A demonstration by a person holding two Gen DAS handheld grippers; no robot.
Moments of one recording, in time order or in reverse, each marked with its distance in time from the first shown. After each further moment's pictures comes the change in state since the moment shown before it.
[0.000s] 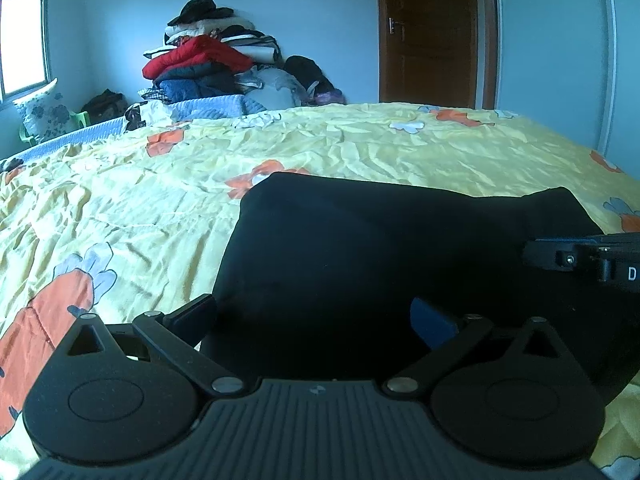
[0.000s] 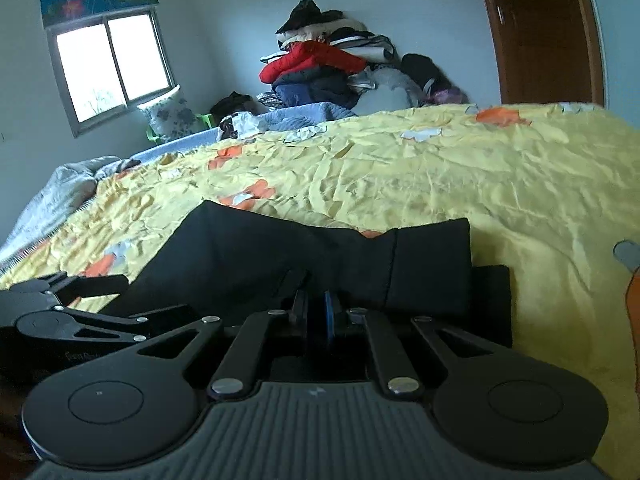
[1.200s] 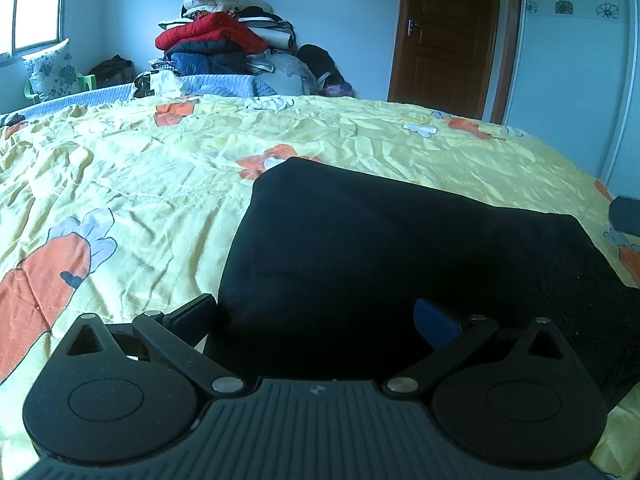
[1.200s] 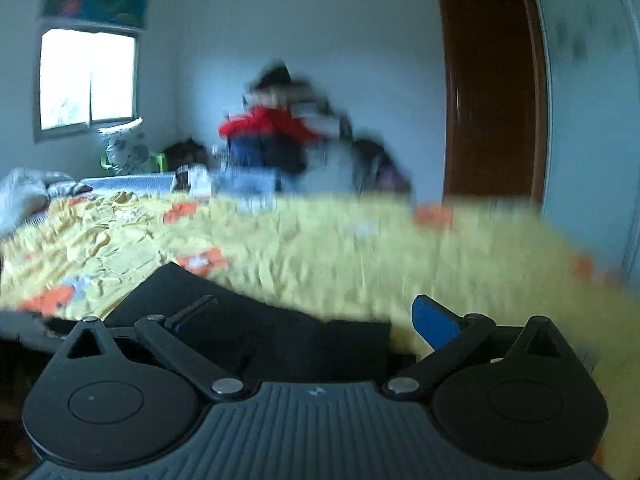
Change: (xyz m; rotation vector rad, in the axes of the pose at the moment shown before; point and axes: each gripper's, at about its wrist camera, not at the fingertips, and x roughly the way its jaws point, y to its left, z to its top) left arm 0.003 0.017 -0.002 -0.116 0.034 -0.033; right arm -0.052 0.009 0.020 -0.064 -0.151 -0.184
